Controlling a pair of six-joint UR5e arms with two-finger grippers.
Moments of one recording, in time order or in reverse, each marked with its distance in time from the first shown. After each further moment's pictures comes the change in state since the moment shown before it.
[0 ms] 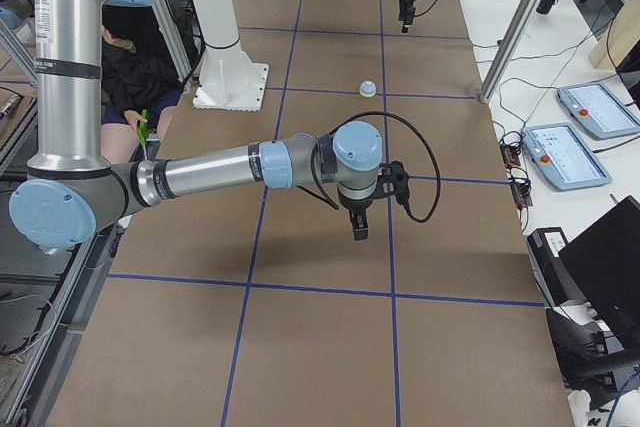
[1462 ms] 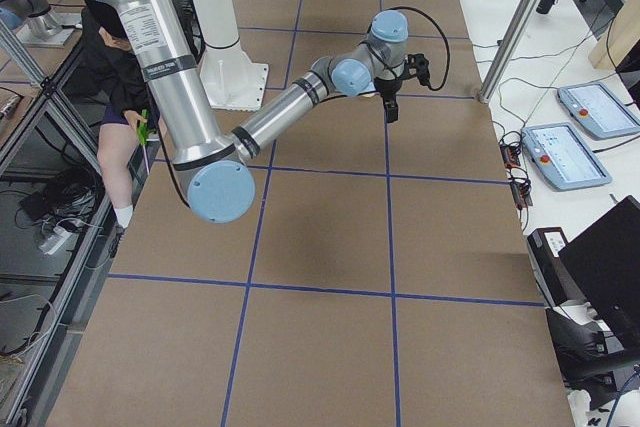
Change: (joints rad) left arm -0.521 0.786 -0.477 0.165 -0.005 0.972; right arm -0.552 0.576 -0.003 -0.037 -0.293 0.685
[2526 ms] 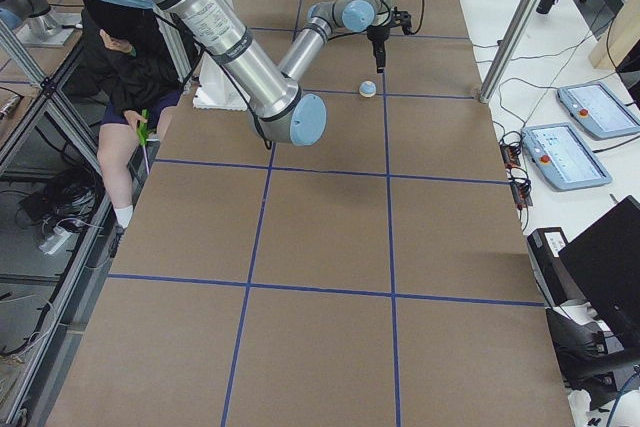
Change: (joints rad) left arm -0.112 0.276 -0.035 -0.209 -0.074 0.010; right arm -0.305 0.435 -0.432 -0.011 -0.267 0.256
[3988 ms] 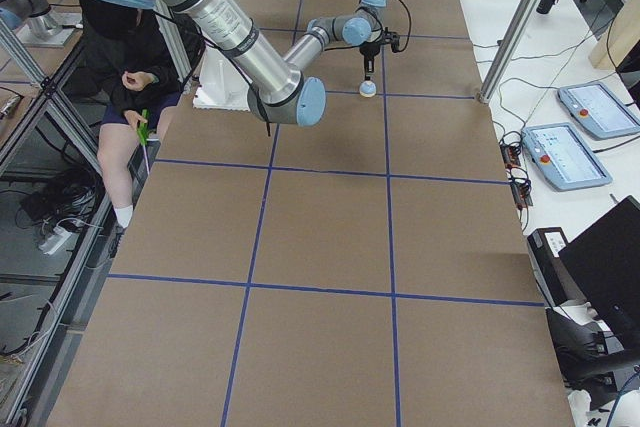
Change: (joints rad) left arm -0.001 0.000 0.001 0.000 -0.001 0.000; right arm -0.096 0.052 -0.229 0.139 -0.014 0.086
